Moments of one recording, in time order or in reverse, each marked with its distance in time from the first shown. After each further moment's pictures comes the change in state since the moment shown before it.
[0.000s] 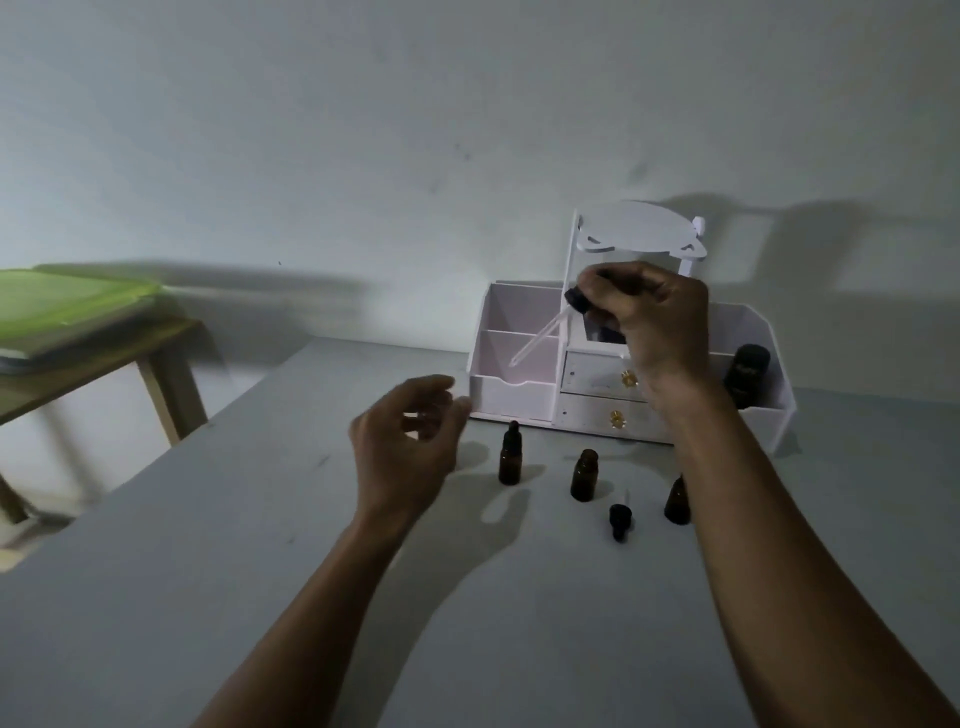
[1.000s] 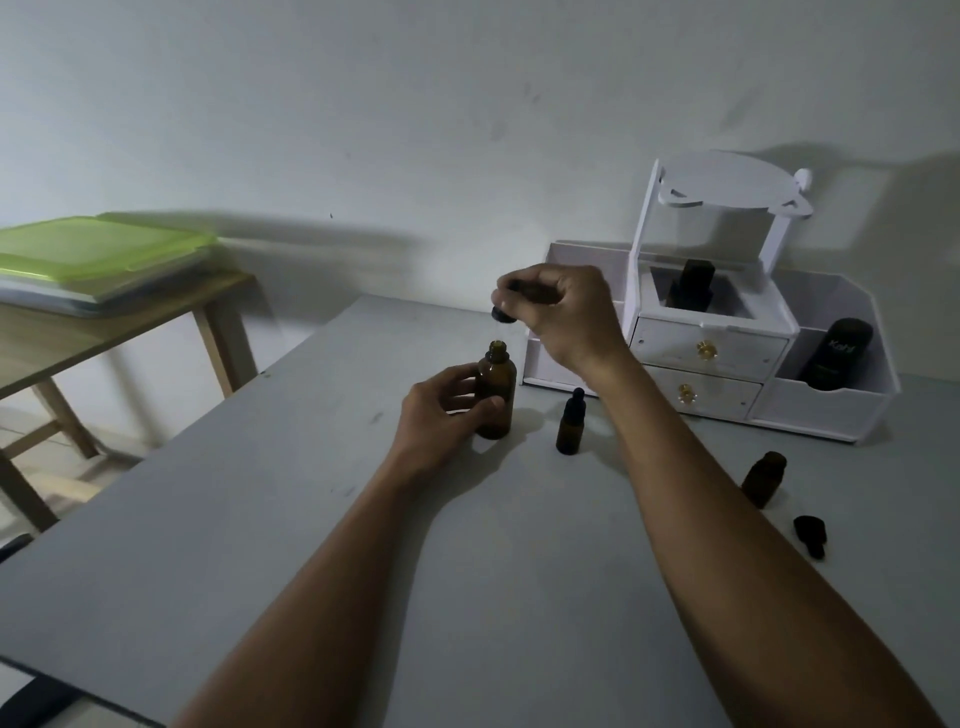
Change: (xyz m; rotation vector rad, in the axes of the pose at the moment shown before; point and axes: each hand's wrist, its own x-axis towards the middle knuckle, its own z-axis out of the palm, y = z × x) left_hand 0.016 -0.079 -0.016 -0.120 -0.373 -0.334; right_hand -0.018 0.049 0.106 -0.234 -0.356 -0.052
